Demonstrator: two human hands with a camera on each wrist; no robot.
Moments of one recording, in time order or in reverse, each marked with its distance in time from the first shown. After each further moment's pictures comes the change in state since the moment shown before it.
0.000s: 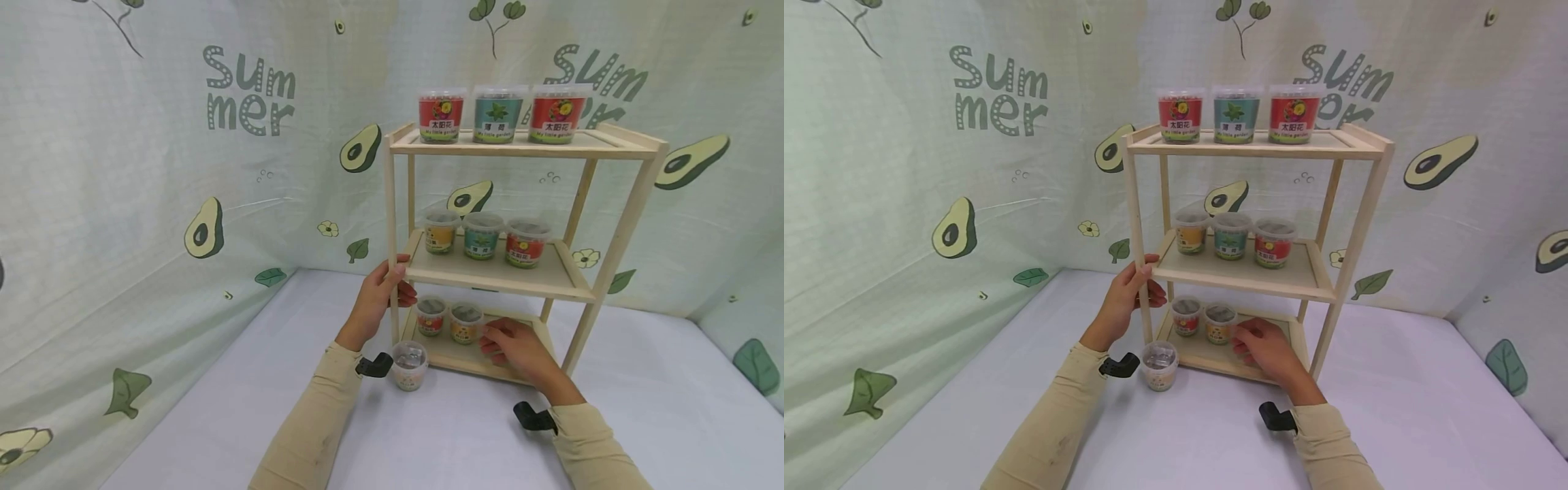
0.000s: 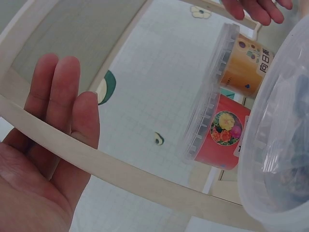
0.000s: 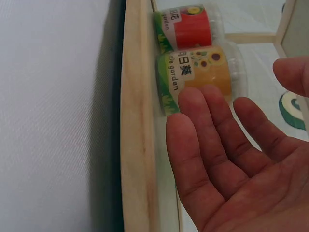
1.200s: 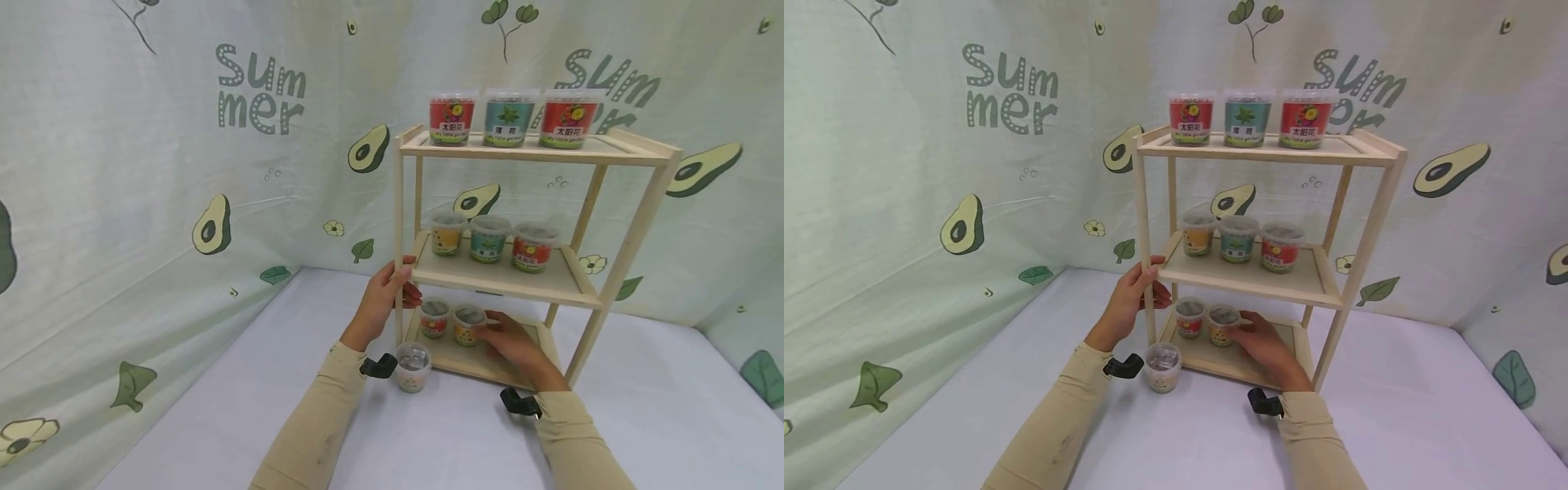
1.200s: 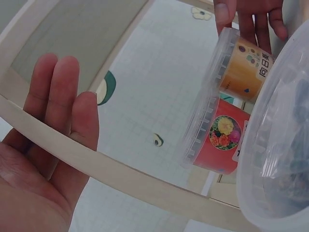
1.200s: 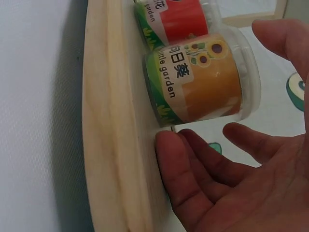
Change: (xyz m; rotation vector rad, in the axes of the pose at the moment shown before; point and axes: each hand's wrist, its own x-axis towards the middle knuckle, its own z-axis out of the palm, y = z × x) left_hand 0.000 0.001 0.001 -0.023 0.005 -0.008; right_hand 0.028 0.005 0.008 -0.018 -0.062 0.092
